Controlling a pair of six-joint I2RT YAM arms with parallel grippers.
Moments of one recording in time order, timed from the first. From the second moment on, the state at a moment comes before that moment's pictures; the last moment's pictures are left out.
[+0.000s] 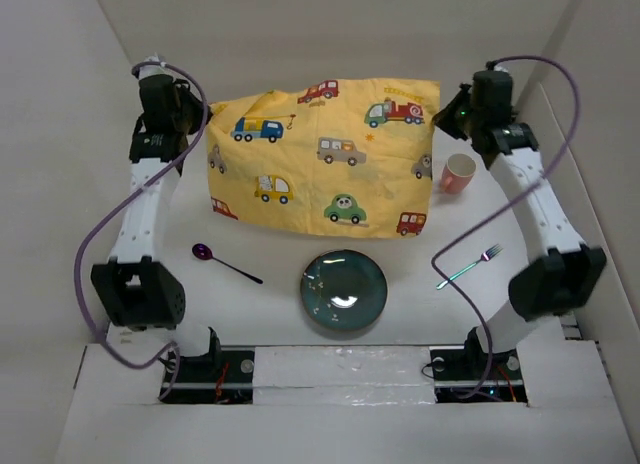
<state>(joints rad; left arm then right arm) 0.02 1.49 1.61 -0.37 0.01 -0.57 0.15 1.51 1.70 -0.54 0.05 0.63</state>
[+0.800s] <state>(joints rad) 0.05 1.72 1.46 -0.39 0.05 -0.56 0.16 1.93 1.76 -0.54 0.07 0.61</state>
